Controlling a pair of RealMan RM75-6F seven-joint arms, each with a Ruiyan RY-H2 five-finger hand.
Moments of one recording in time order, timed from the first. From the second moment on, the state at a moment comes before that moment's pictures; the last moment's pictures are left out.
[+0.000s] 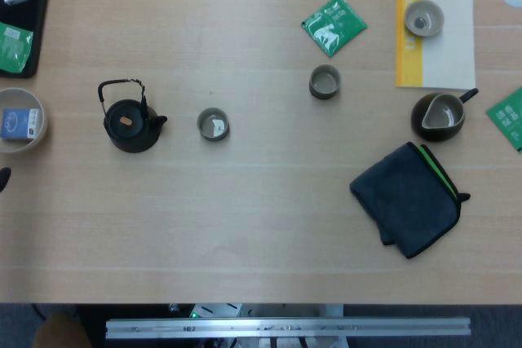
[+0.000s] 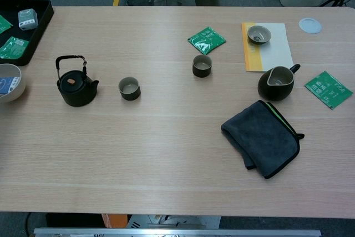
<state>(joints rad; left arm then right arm) -0.09 -1.10 -0.07 -1.78 1.39 1.49 0.09 0.08 -1.00 0.00 -1.59 -1.66 1.53 0.15</state>
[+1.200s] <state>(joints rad) -0.49 -1.12 -0.15 -1.73 1.28 0.93 0.10 0.09 -0.98 0.01 -1.63 -1.63 1.50 0.12</state>
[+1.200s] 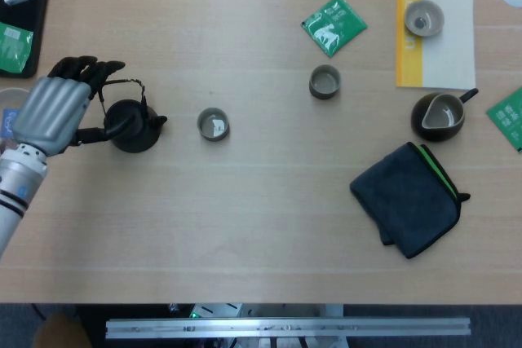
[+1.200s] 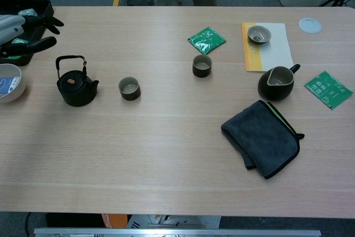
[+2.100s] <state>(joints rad) -0.70 -1.41 -0.12 -1.38 0.91 0.79 0.38 0.09 -0.99 0.02 -1.60 -1.59 1.47 0.13</state>
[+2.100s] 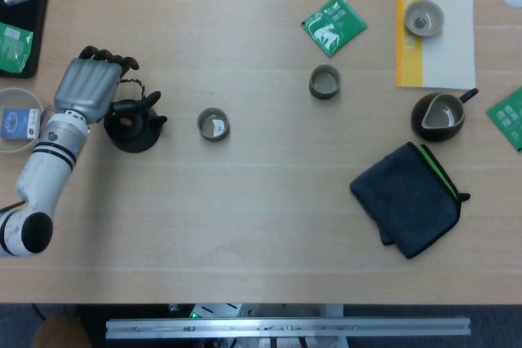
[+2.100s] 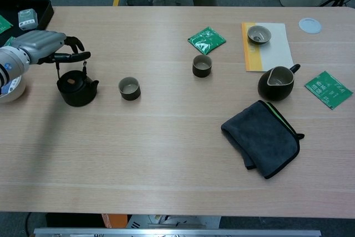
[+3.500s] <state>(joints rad) -0.63 -1.37 -0.06 -1.49 1.16 0.93 0.24 0.09 -1.00 0.02 -1.57 -1.59 1.47 0.16</state>
